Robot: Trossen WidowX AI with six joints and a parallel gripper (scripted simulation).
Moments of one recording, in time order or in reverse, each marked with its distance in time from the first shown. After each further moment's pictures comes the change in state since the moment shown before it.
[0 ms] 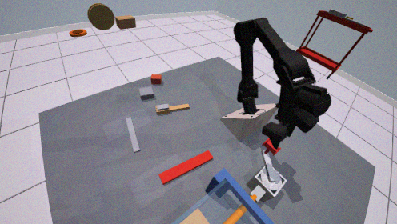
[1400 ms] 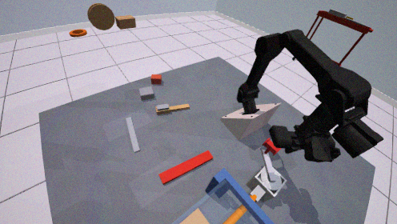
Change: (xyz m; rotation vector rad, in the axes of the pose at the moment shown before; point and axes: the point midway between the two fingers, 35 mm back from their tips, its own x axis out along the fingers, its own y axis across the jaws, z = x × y) arm 0.005 -0.035 0.046 0.641 0.407 -0.137
